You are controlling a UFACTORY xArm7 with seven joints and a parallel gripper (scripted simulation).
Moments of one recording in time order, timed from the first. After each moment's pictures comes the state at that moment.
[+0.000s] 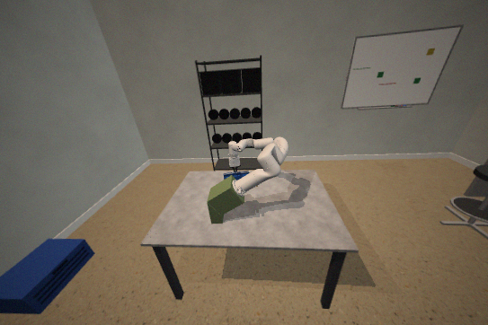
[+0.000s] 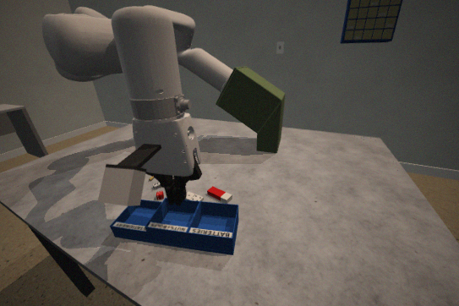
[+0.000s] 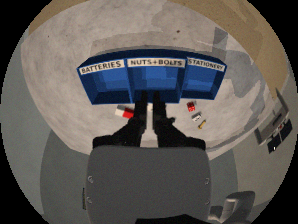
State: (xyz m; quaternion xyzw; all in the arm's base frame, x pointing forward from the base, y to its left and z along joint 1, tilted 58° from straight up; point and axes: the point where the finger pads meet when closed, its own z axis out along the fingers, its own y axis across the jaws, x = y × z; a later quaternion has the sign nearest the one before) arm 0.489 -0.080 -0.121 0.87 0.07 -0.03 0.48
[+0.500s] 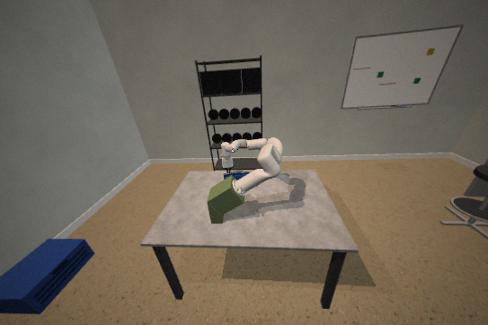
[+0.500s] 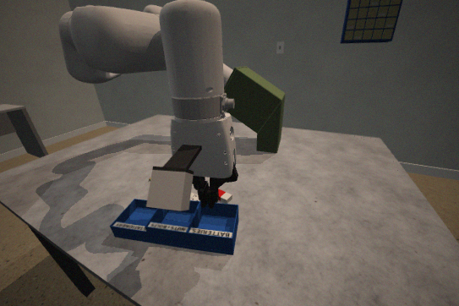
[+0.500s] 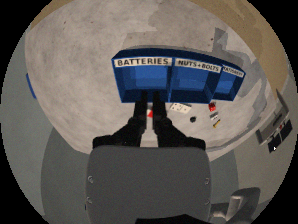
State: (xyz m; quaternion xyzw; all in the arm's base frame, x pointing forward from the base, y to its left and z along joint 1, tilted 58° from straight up) arm 0.476 -0.046 -0.174 0.87 0.07 -0.03 0.48
